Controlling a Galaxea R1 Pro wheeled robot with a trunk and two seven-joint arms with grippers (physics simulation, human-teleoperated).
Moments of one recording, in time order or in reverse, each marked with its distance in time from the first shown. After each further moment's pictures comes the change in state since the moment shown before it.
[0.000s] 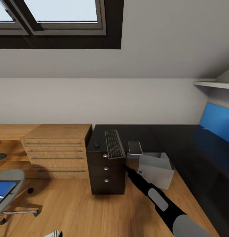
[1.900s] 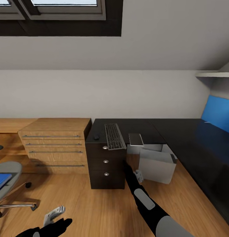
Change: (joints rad) left arm 0.066 -0.134 0.127 -0.830 0.002 1.196 -0.053; right arm 0.002 0.160 -0.005 0.025 -0.273 -0.334 -0.186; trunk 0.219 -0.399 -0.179
